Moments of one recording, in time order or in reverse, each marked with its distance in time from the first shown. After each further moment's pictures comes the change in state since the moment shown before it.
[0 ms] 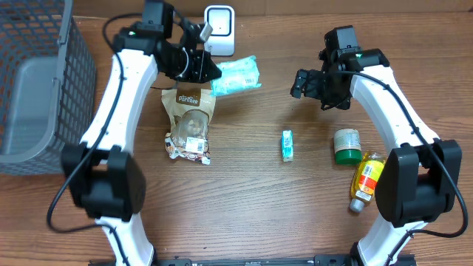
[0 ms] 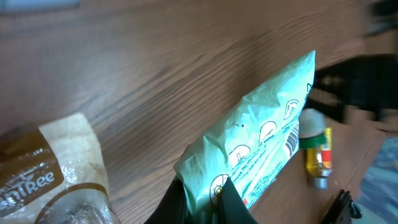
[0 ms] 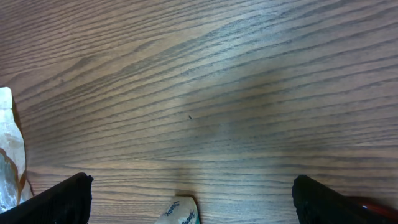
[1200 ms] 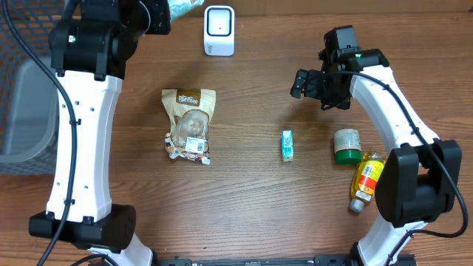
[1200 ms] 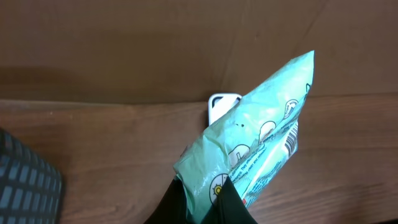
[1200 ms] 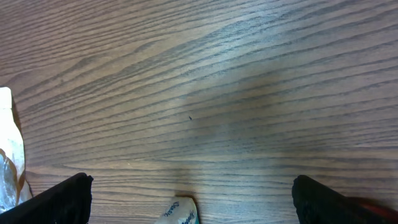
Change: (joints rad) left arm -0.003 -0.196 0.338 0.016 -0.668 -0.135; right arm 0.000 0.000 0.000 0.001 0.003 -0.002
